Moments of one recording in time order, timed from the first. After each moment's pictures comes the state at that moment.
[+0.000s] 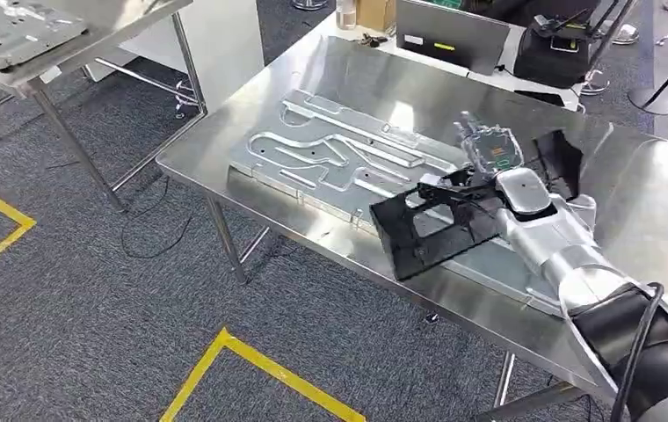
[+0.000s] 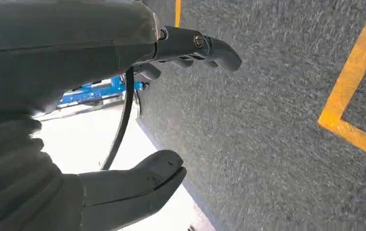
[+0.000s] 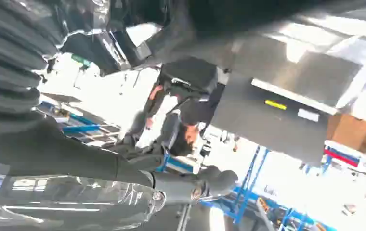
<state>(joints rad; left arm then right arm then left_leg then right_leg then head) -0.02 -0.05 0.97 -0.20 -1.21 -0.20 -0.07 -0.87 -0.48 0.42 -0.63 1.34 -0.19 0.04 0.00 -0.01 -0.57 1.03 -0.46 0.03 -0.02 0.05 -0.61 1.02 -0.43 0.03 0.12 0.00</state>
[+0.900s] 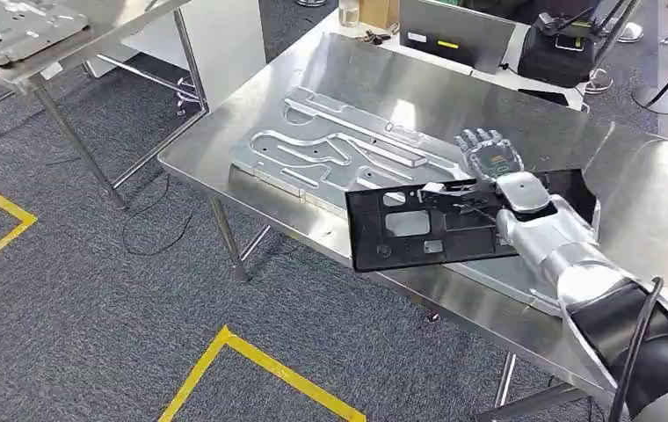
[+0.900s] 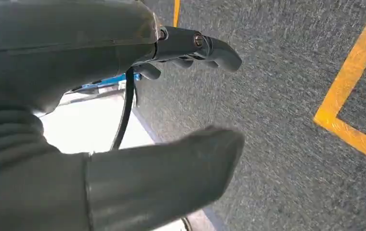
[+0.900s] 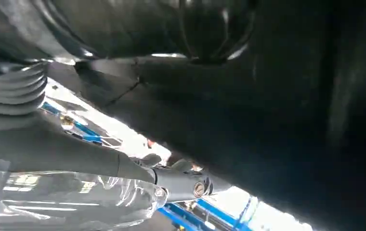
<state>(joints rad) -0.01 -0.03 1.01 -0.20 -1.18 -0.22 -0.09 -0.93 -0.48 0.47 -0.52 1.34 -0.11 0.01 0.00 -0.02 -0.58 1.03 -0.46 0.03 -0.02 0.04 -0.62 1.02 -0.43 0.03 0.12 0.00</state>
